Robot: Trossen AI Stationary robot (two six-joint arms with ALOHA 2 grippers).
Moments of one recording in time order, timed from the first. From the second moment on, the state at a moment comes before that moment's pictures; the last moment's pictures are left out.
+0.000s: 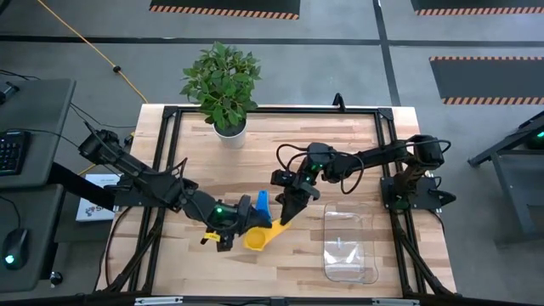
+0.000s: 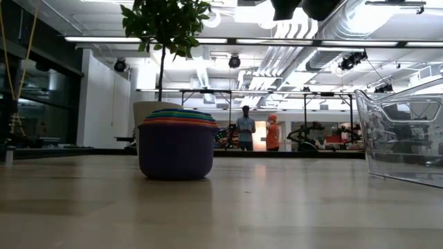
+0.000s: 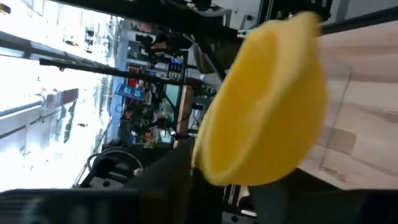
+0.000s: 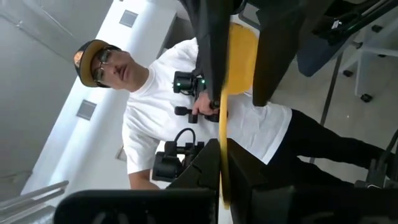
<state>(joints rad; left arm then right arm) -0.52 1.40 1.15 0.05 -0.30 1.29 0.03 1.73 1.12 0.86 -1.08 1.39</state>
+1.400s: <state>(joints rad) -0.53 1.30 1.03 -0.41 -0.68 0.35 -0.14 1.72 1.12 0.68 -1.11 1.38</state>
